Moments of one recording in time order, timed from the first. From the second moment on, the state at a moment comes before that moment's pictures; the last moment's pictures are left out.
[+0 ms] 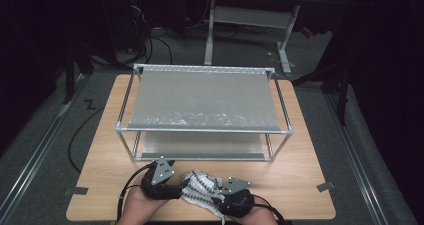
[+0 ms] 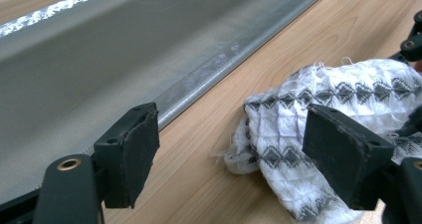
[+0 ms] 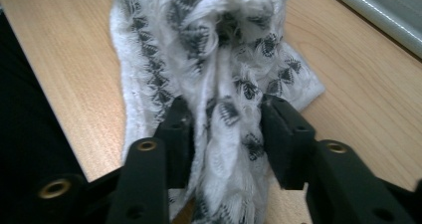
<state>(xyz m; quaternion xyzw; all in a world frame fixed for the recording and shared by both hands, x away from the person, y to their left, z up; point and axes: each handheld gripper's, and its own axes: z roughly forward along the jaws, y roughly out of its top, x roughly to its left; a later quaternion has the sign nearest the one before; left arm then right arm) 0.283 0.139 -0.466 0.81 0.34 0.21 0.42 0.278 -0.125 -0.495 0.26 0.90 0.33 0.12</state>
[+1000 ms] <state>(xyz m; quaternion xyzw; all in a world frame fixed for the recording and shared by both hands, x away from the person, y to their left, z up) 0.285 0.143 -0.461 0.80 0.35 0.20 0.44 0.276 -0.236 -0.461 0.33 0.85 0.35 0.21</state>
